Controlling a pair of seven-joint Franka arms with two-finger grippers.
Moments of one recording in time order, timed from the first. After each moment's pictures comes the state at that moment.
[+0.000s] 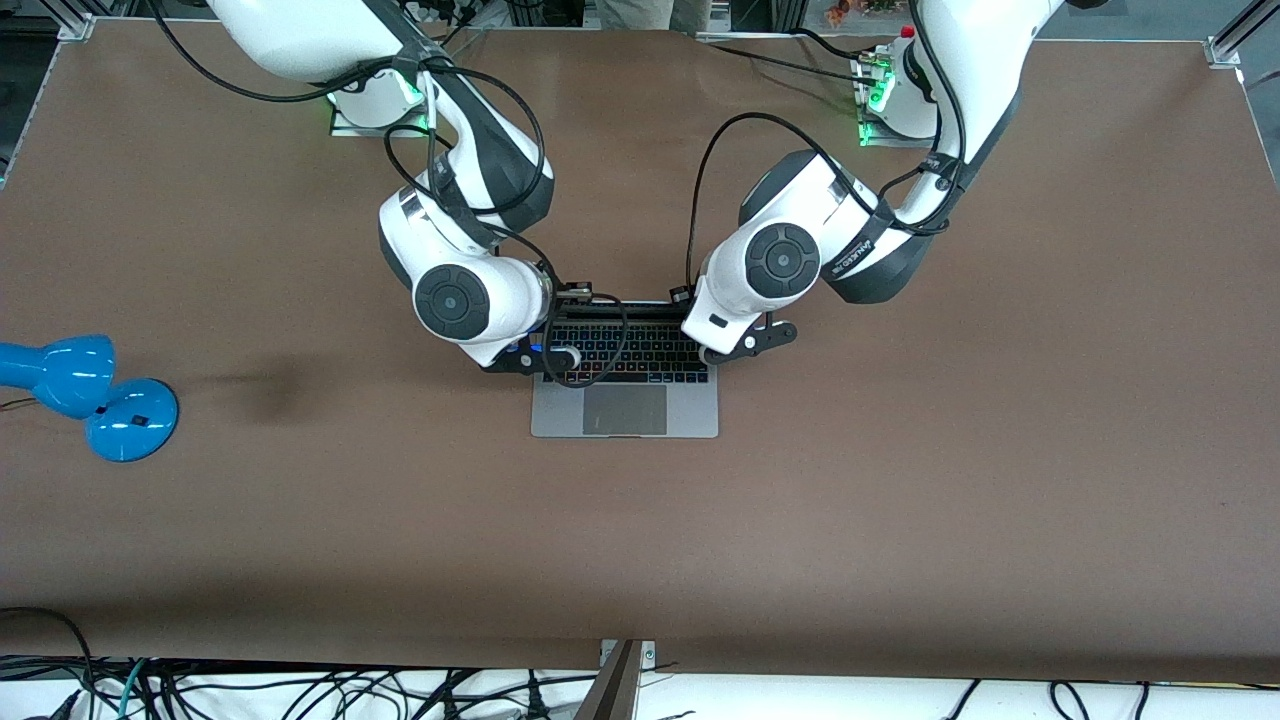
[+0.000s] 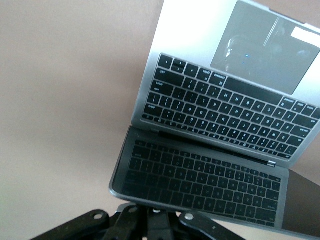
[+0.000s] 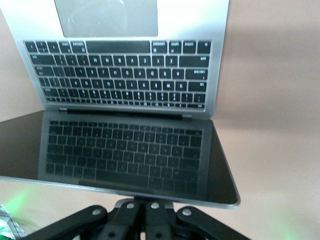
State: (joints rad) left arm -0.22 0.59 -0.48 -1.54 -0.06 1.88 -0.96; right arm 0.35 0.63 0.28 -1.39 0.19 1.72 0.54
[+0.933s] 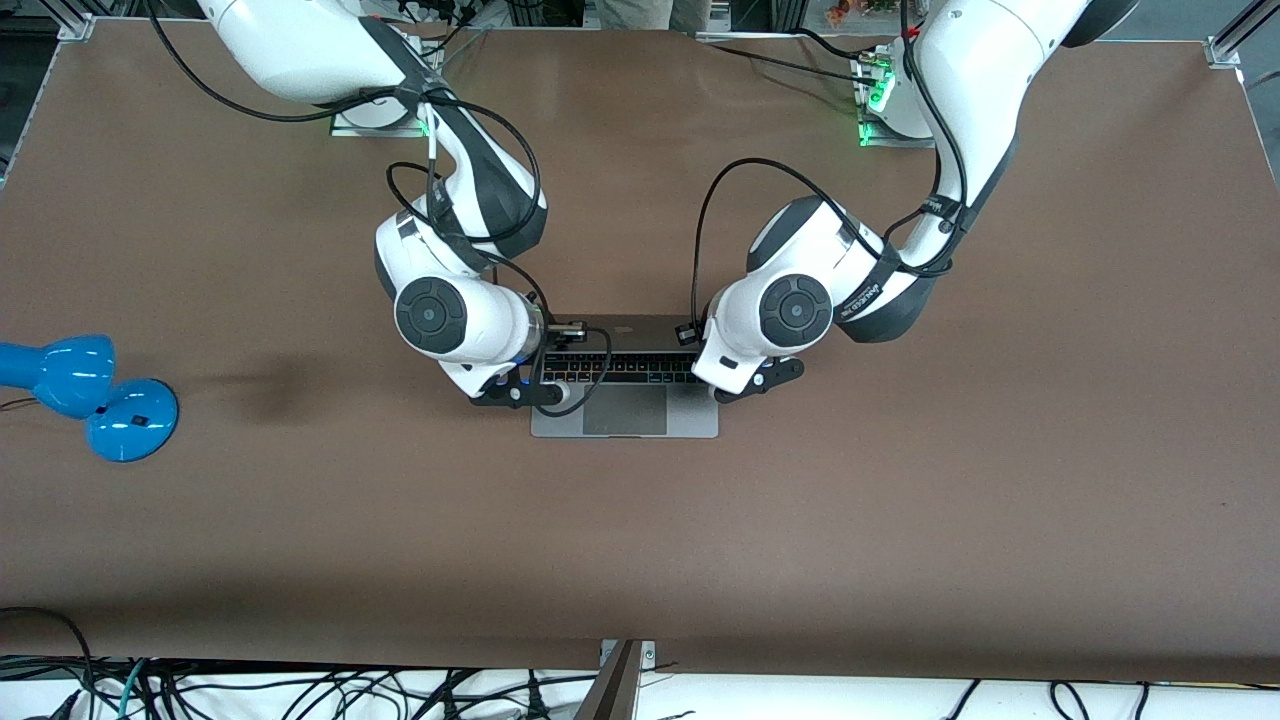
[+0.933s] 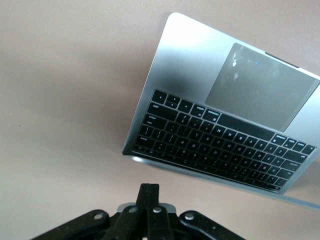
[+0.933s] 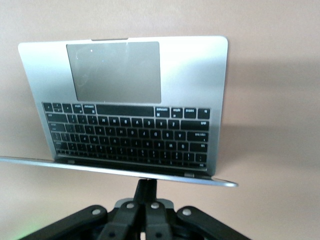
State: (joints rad) left arm -0.22 0.70 -0.45 -1.41 -0.05 1.89 -0.96; right arm 0.35 0.67 0.25 -1.39 0.16 1.92 0.49
